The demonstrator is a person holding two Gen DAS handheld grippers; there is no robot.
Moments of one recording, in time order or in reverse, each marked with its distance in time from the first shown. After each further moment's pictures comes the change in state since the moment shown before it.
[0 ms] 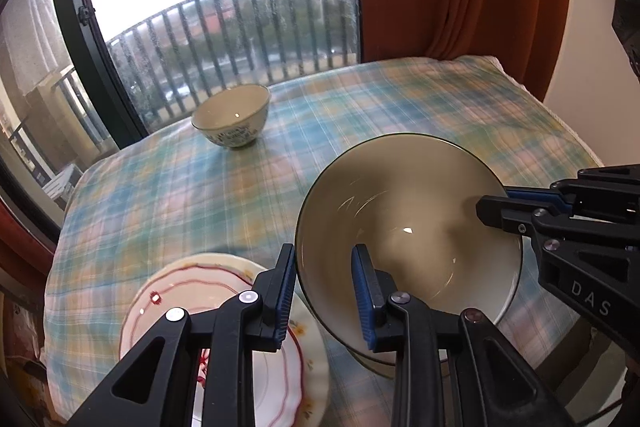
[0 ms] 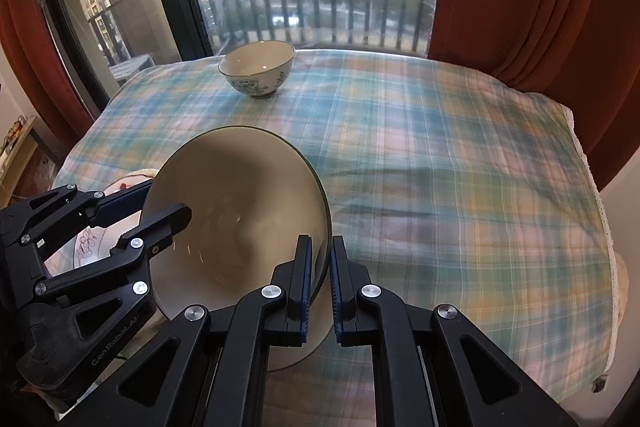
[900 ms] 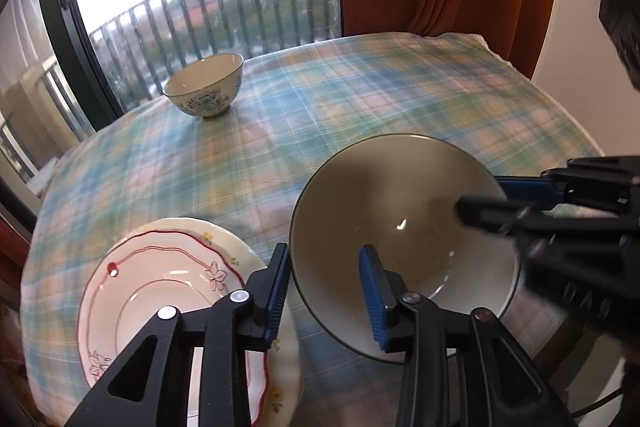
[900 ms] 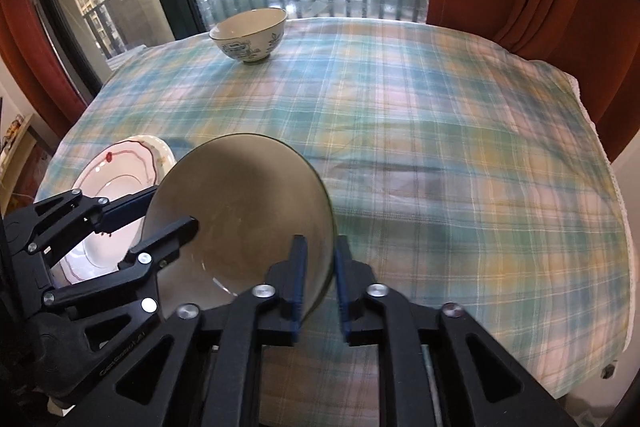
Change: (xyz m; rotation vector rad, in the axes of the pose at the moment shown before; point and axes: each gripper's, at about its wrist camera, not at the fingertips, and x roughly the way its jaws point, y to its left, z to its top) left arm 0.022 -0.011 -0.028 0.005 0.030 -0.067; right arm 0.026 -0.003 -0.029 0.021 0.033 0.028
